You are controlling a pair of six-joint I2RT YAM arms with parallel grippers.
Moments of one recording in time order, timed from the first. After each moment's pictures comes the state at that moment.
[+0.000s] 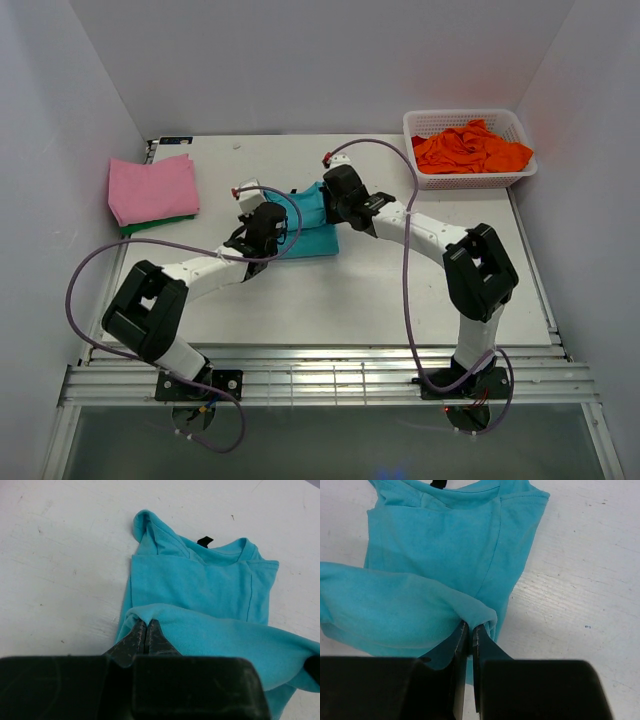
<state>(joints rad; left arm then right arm) -0.59 1.53 0.80 0.21 -0.67 -0.65 0.73 1.85 1.40 -0.24 0.21 0.31</state>
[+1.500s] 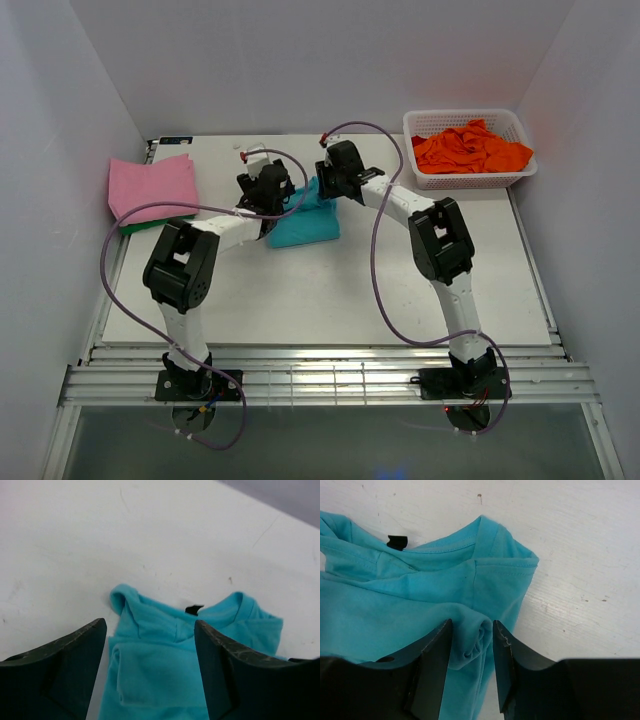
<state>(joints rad) -0.45 1.91 1.15 0.27 -0.58 -0.52 0.58 2.28 1.84 -0.25 0.01 0.19</state>
